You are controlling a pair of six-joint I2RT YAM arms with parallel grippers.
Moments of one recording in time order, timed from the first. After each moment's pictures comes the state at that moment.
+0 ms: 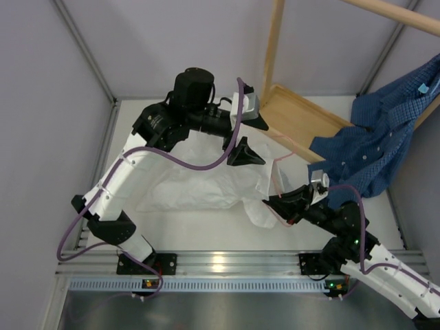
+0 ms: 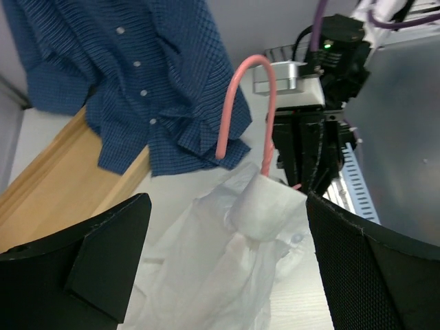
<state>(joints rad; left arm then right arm) -0.80 1.62 2.13 -0.88 0.81 0.39 0.83 0.27 0.27 0.28 -0.28 0.42</state>
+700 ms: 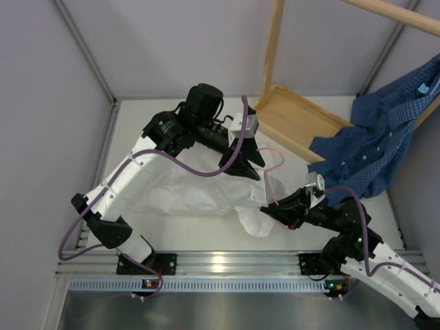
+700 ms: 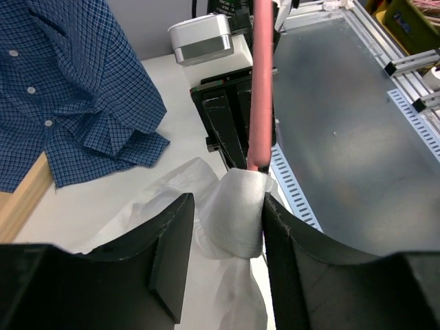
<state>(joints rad) -0.80 1.58 1.94 -0.92 1.08 0.45 0.83 0.31 0.35 0.19 -0.48 0.37</state>
